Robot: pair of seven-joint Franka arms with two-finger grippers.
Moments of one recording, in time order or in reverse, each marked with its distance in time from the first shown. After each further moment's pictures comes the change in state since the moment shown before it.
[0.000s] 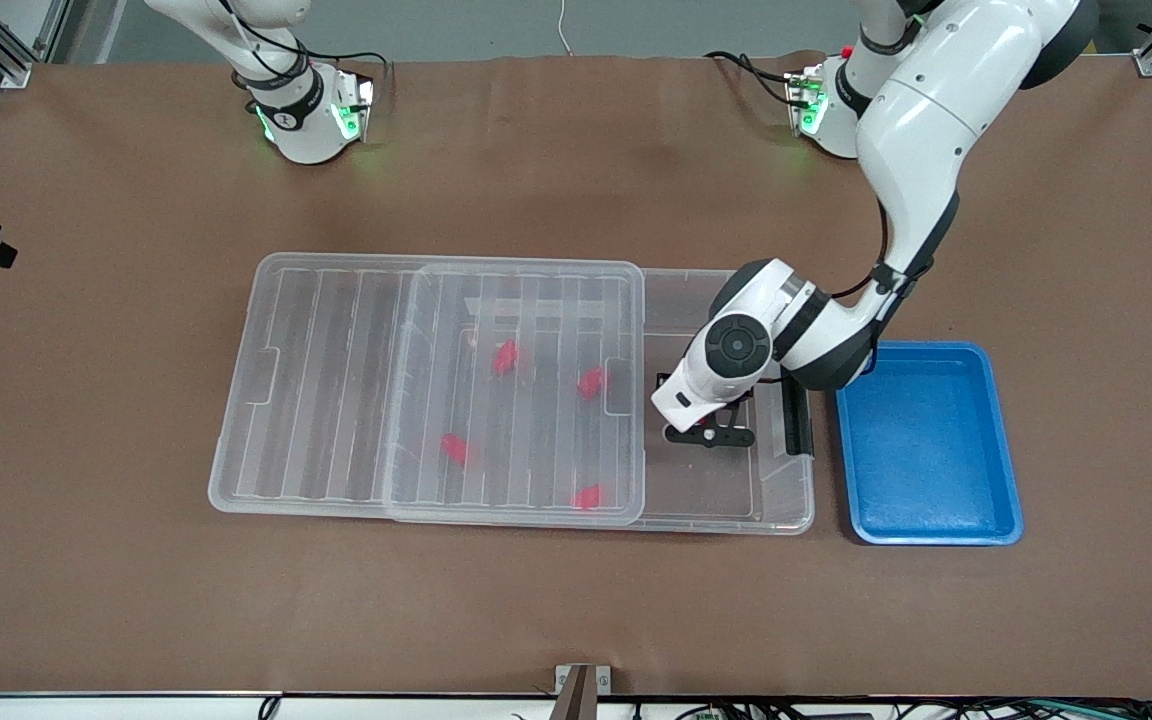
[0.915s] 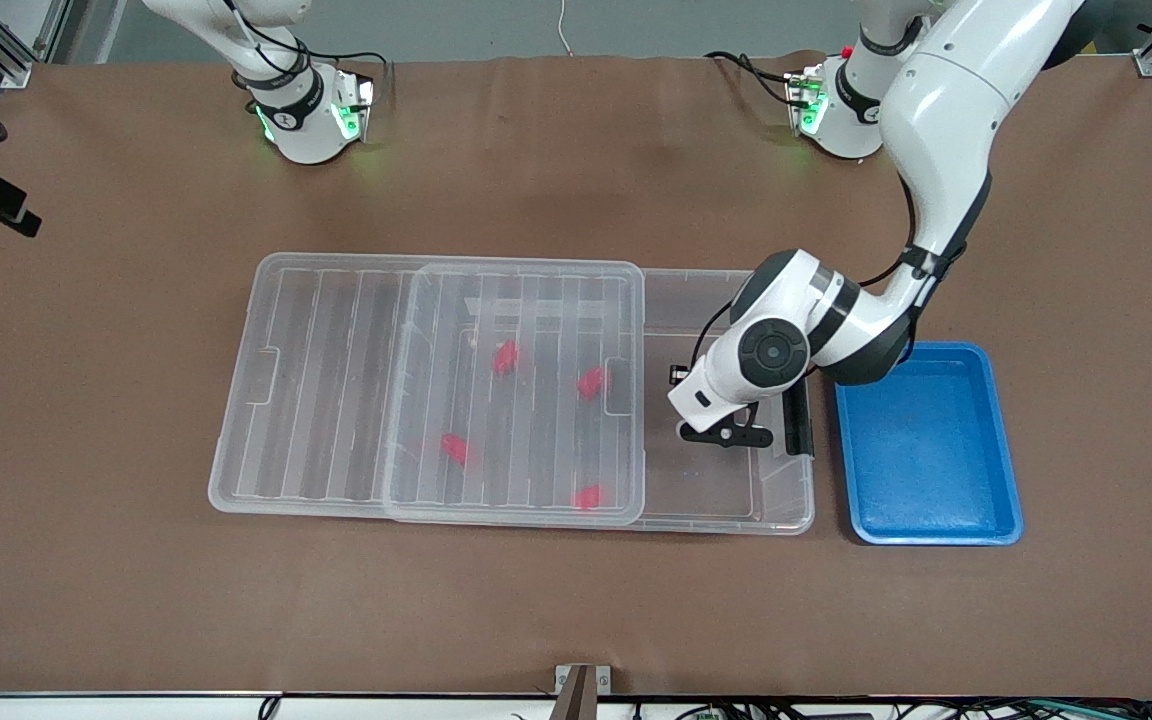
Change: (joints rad) left arm 0.006 -0.022 -0.001 0.016 -0.089 -0.102 0.069; right arm 0.041 -0.020 0.012 0.008 0.000 -0.043 0.072
